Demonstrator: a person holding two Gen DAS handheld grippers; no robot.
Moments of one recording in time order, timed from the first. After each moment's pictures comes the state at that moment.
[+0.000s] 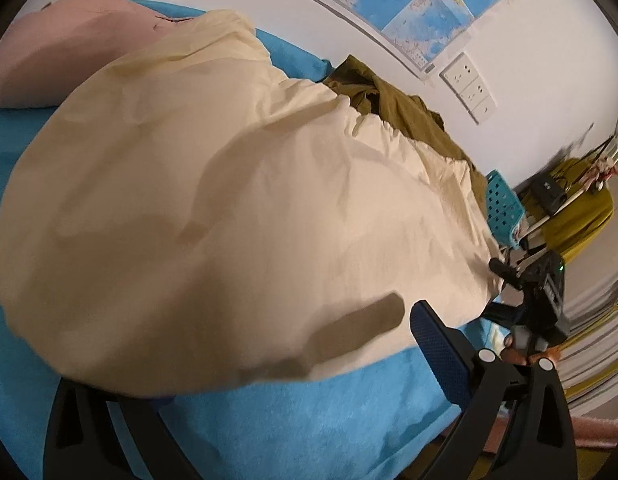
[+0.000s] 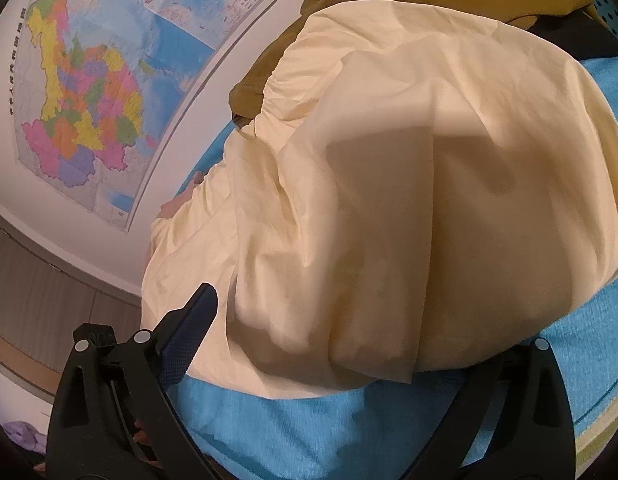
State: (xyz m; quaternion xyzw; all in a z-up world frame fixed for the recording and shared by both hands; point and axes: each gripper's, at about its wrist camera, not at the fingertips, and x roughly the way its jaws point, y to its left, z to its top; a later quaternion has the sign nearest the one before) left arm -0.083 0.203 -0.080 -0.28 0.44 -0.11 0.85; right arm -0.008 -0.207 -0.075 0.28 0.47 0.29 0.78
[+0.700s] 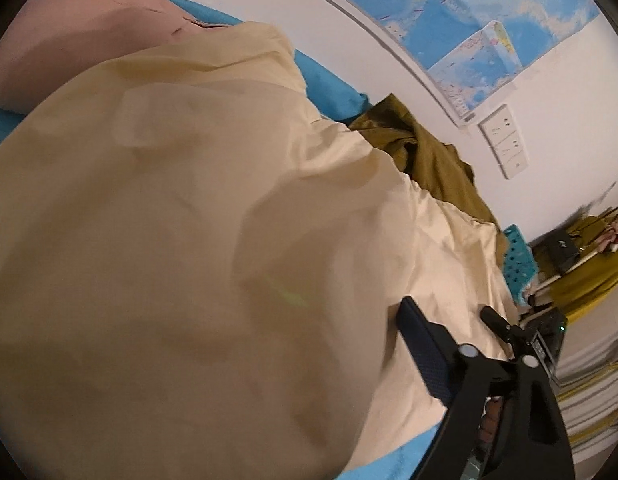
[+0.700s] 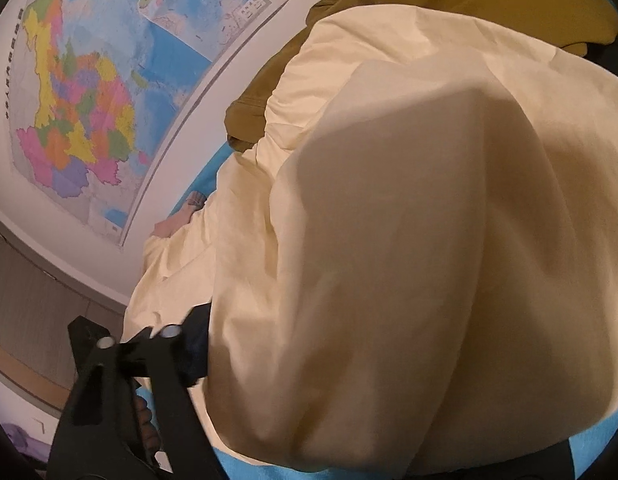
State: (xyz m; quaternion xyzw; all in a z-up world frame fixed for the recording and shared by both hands) left arm -0.042 0.218 -0.083 -0.33 0.42 -0.03 0.85; right arm 0.027 -0.189 -0.083 0.28 0.45 0.29 0.80
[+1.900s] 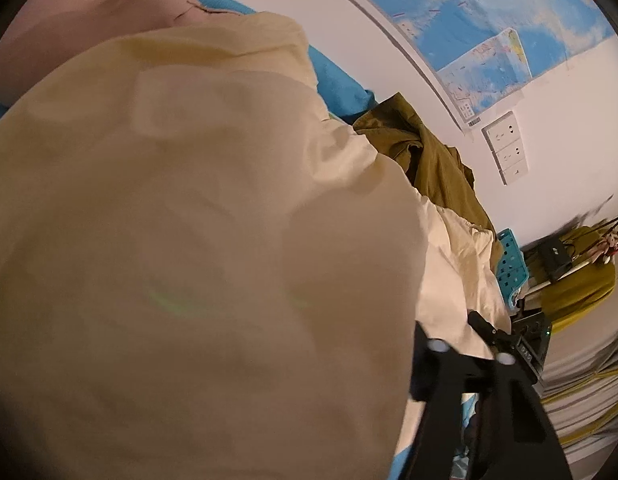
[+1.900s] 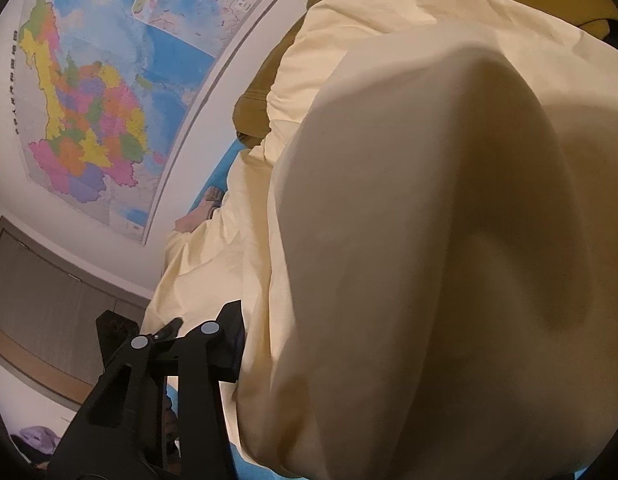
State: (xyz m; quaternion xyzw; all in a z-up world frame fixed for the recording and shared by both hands) left arm -0.031 0.231 -0.091 -0.36 0.43 -0.05 0.82; right arm 0.039 -0.193 -0.091 0.31 0.47 0.33 0.76
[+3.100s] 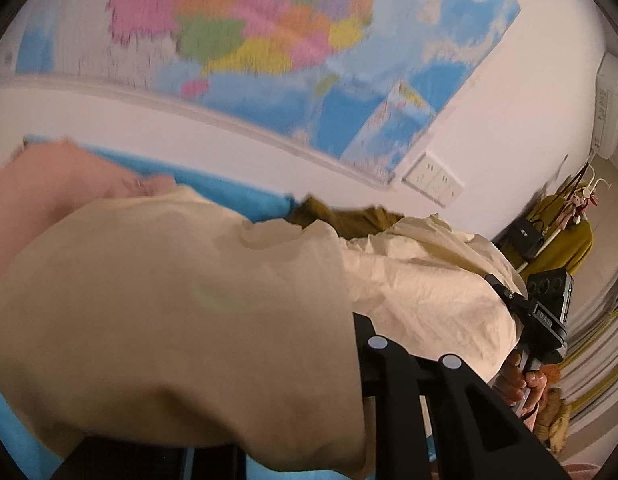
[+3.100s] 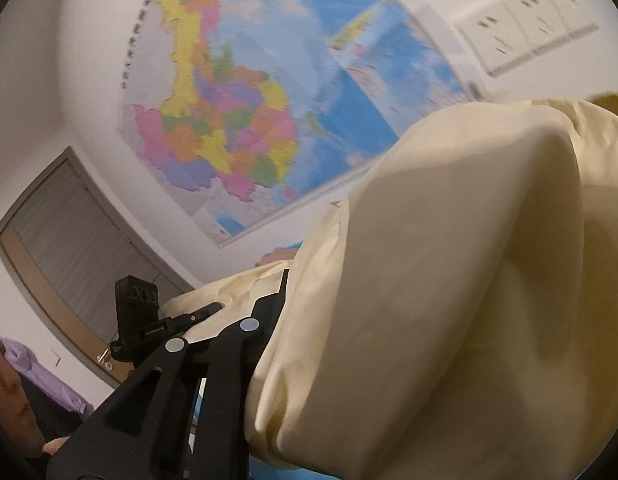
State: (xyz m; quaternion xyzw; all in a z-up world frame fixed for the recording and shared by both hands) left arm -0.029 0.262 0.071 -0.25 0.33 -0.10 0.90; right arm 0.038 -0.140 0.077 0.23 0.32 0.47 0.79
